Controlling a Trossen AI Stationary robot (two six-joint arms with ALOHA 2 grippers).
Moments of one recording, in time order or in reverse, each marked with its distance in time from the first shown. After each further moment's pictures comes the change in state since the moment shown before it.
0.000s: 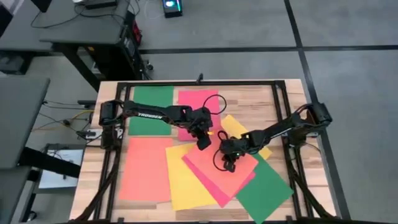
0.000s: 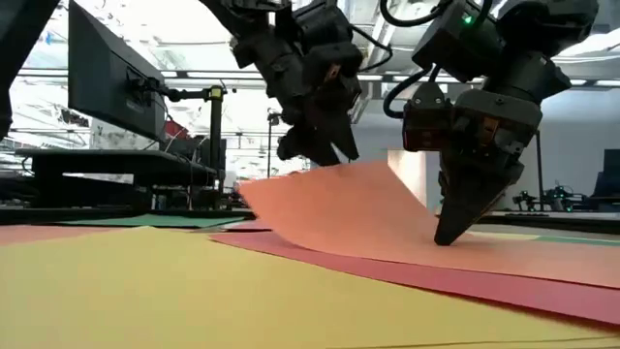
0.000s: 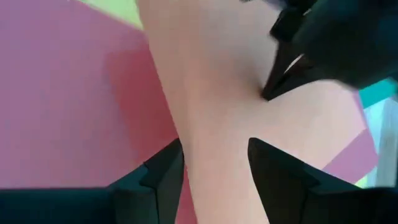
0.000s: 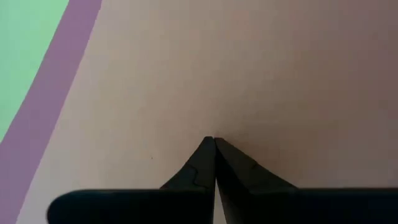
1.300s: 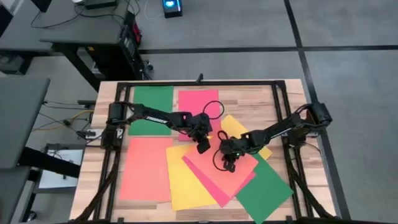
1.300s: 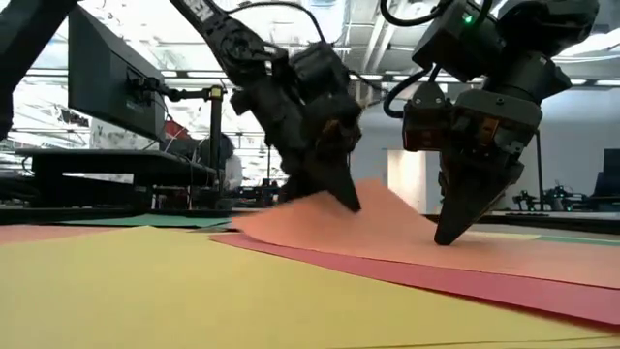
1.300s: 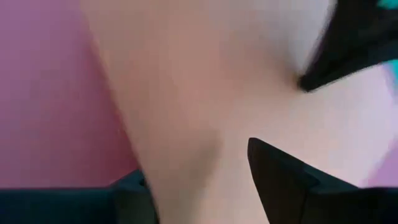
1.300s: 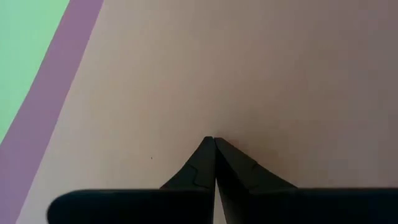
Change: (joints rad) left arm 0.008 0.121 -0.118 0.263 0.063 -0.002; right arm -0.001 0.000 -0.001 0.003 0.001 0.001
